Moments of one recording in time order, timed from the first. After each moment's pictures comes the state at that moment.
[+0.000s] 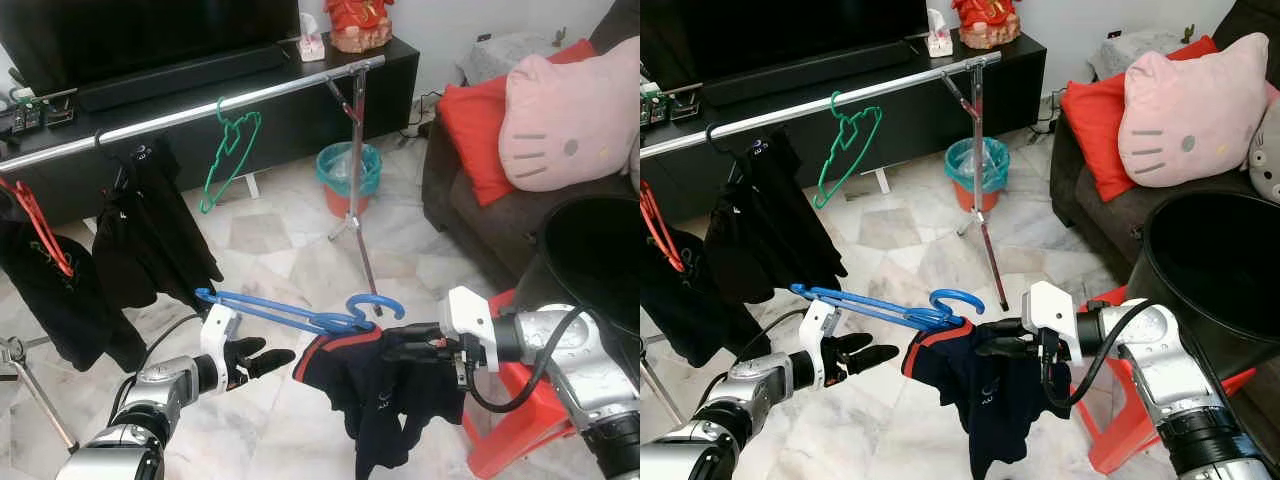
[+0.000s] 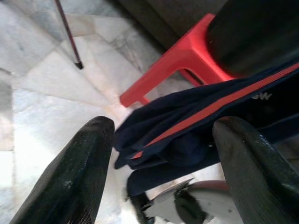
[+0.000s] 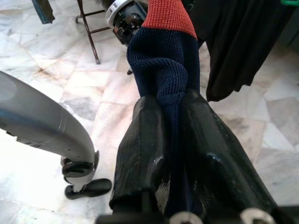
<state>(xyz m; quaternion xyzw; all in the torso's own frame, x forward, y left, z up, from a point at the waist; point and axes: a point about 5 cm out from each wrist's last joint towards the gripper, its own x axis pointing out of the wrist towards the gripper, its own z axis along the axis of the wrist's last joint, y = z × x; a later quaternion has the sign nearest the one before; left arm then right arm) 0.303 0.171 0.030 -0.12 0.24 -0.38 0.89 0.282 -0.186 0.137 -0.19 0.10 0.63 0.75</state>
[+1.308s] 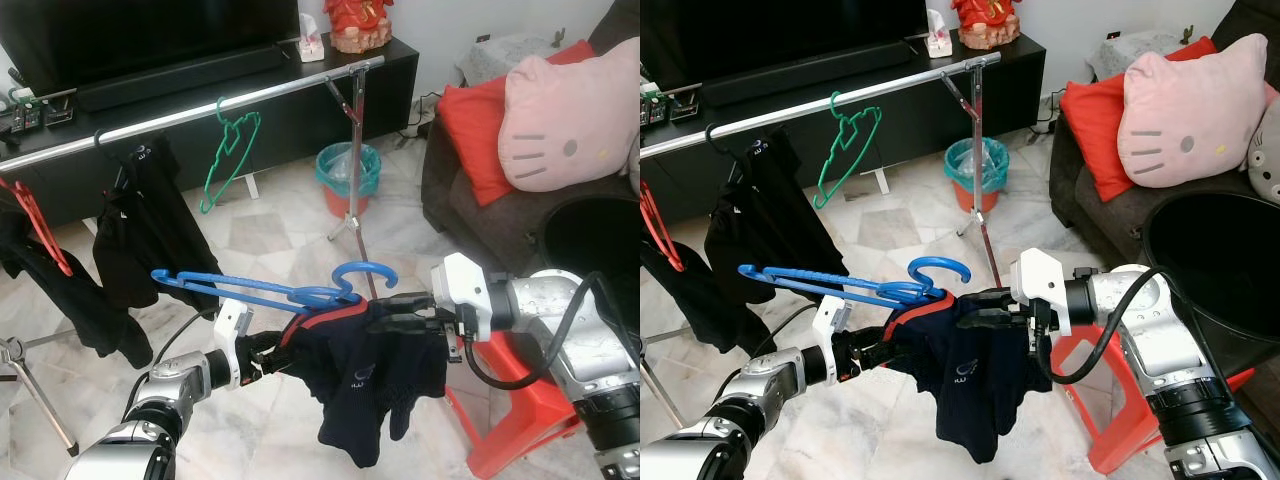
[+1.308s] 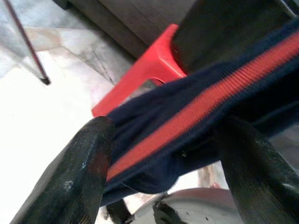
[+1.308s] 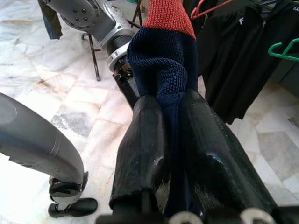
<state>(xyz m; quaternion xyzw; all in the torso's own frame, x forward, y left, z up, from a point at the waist) 0.304 0.152 0.037 -0.13 0.21 -0.44 0.86 0.292 -0.167 0.173 -0.19 0.04 0.66 0.73</state>
